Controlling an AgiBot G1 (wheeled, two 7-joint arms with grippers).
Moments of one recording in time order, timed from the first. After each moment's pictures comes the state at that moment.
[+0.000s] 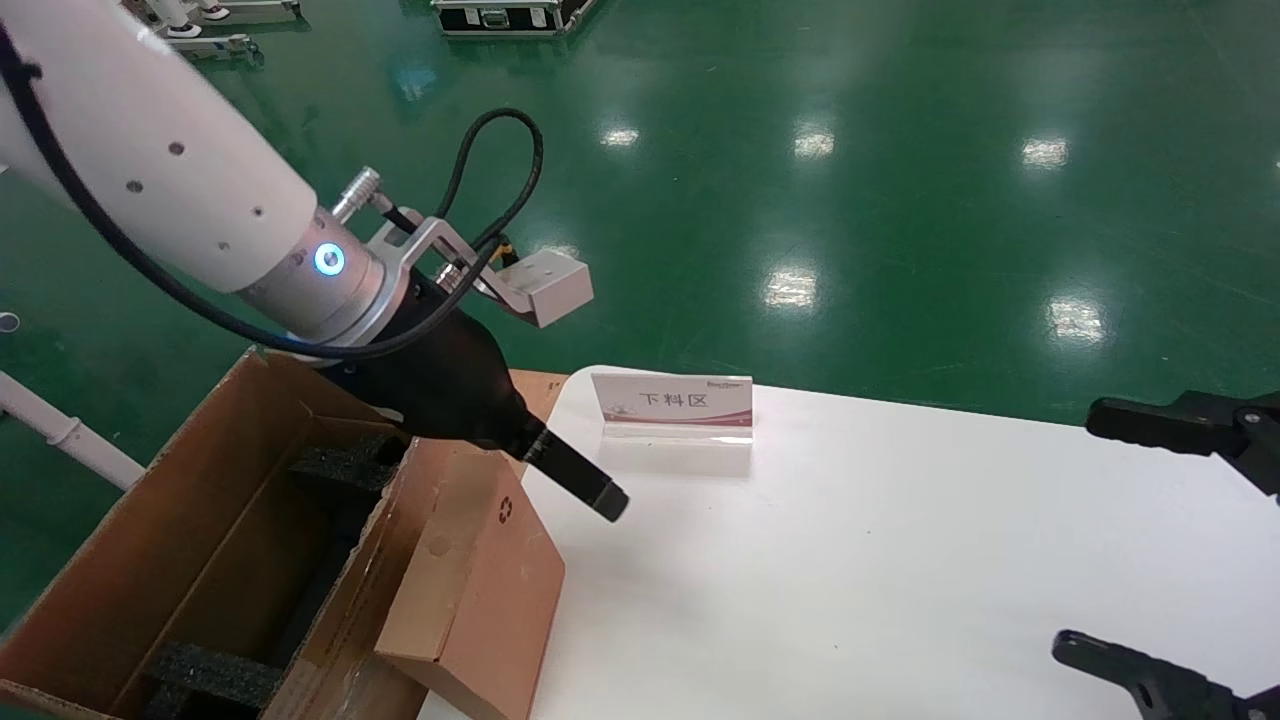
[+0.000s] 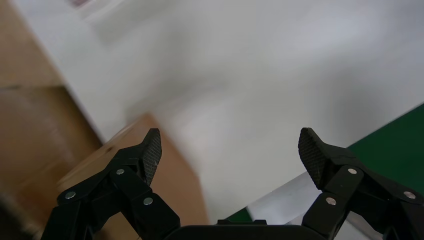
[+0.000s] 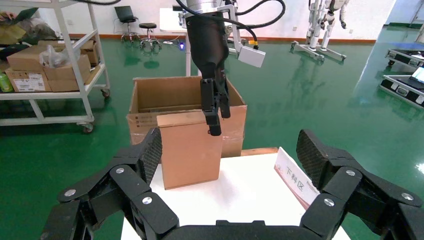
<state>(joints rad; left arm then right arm) -2.06 0.76 1.28 -1.35 1.43 1.59 -1.72 1.08 -0.61 -0.28 1.28 -0.73 -1.49 0.19</state>
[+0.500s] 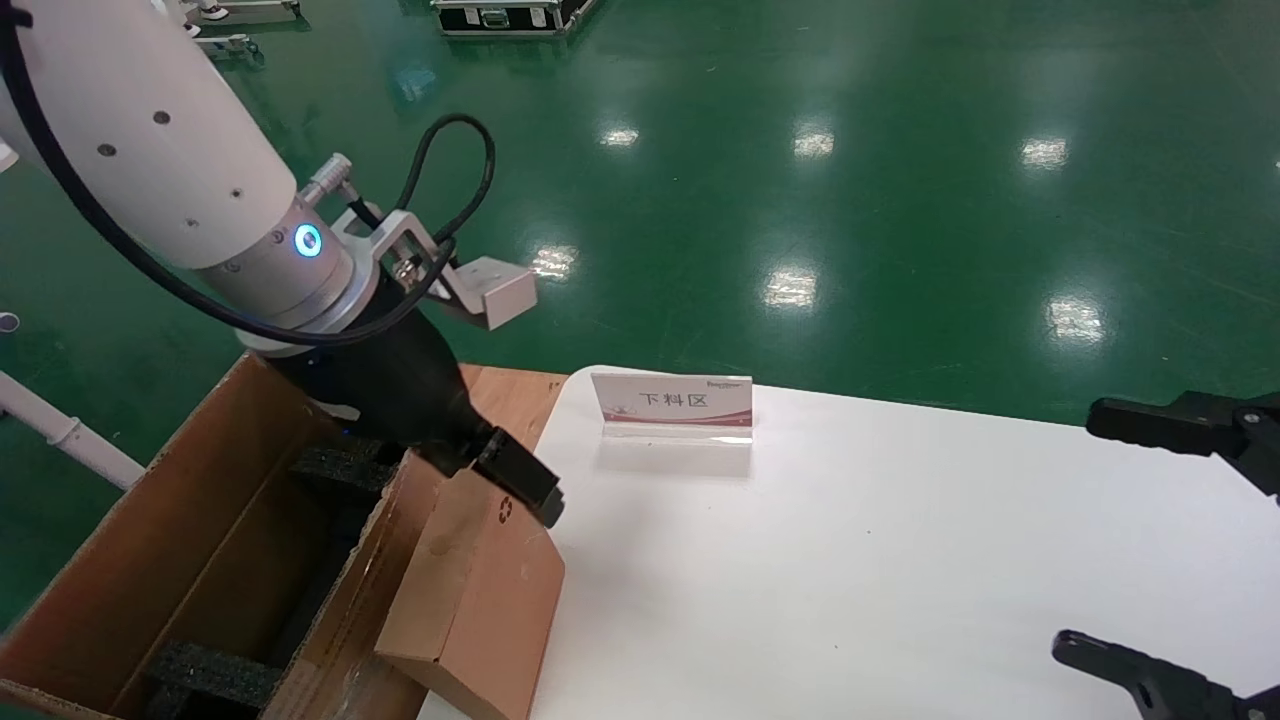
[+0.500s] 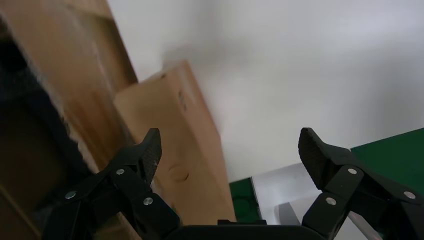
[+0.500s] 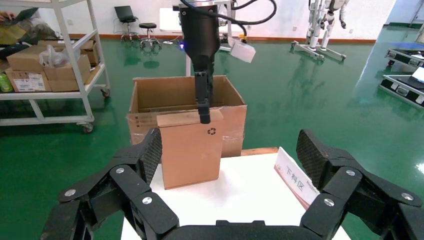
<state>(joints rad) -2.29 0.81 1.65 -1.35 1.36 1.57 -1.92 1.08 -0.61 -0.28 1.28 -0.73 -1.49 0.18</state>
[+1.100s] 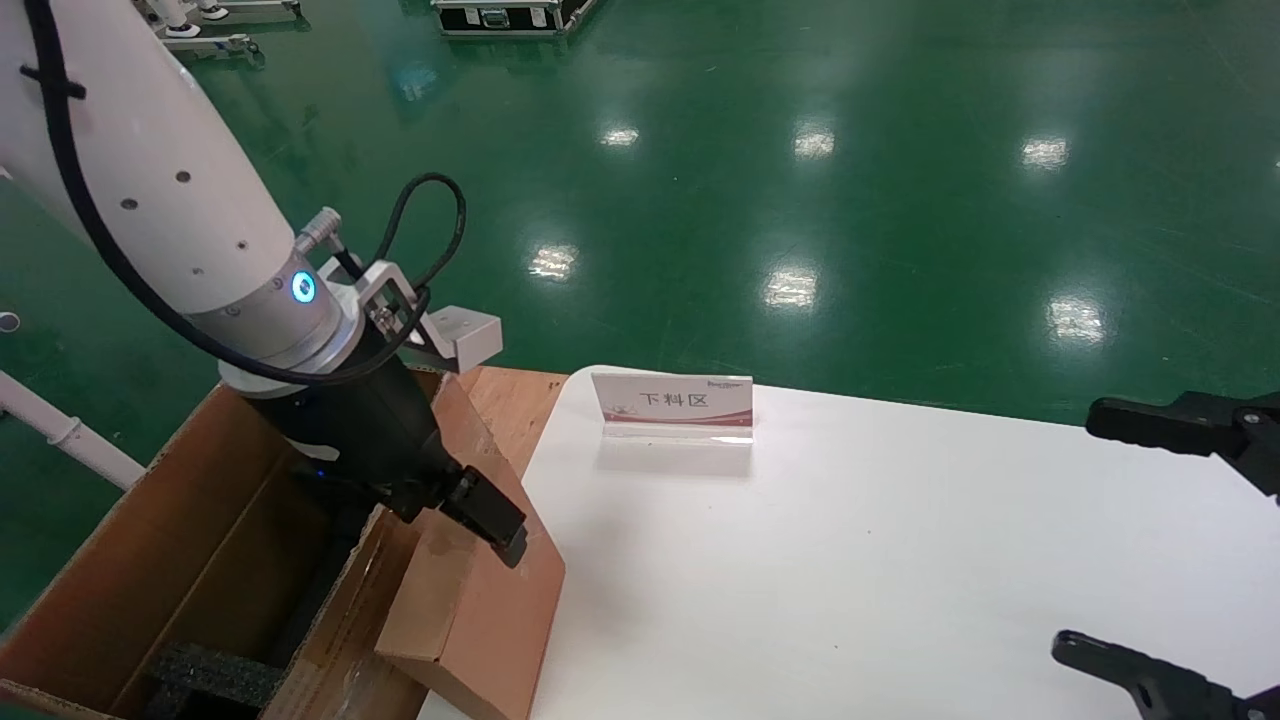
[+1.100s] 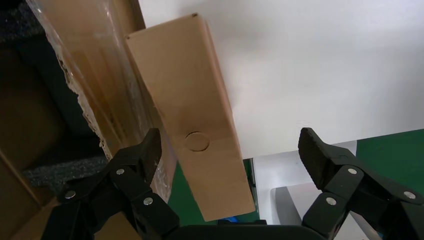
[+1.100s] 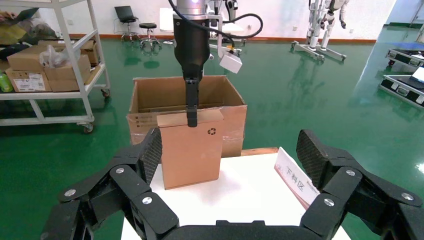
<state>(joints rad) -2.33 0.81 1.83 -1.35 1.31 1.53 -1.98 1.08 -0.61 -0.29 1.28 -0.73 -1.49 0.18</state>
